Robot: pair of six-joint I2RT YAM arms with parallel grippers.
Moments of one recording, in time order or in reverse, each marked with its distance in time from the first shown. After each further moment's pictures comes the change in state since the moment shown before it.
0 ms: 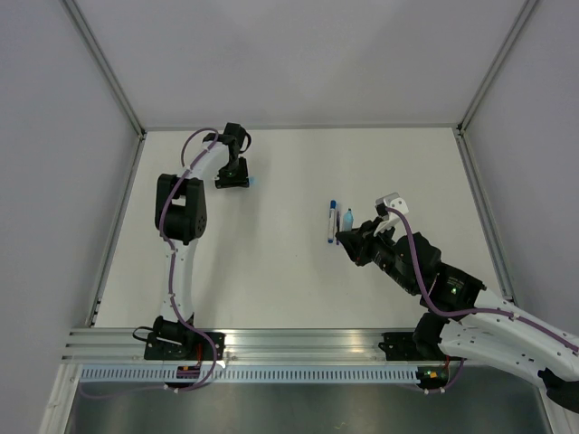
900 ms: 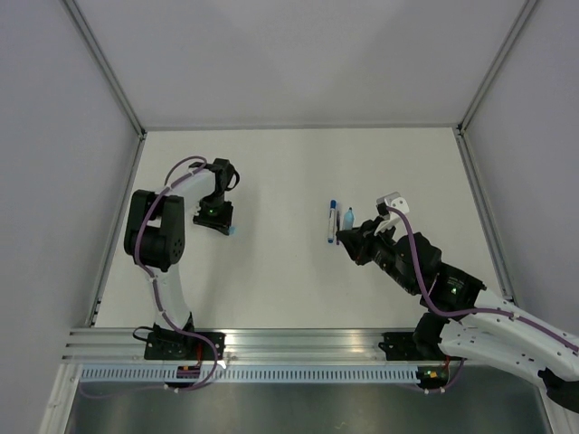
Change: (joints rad) left arm 0.000 -0.386 -0.605 -0.049 -0.047 0.245; right arm 0.000 0.000 0.000 0.008 0.006 0.000
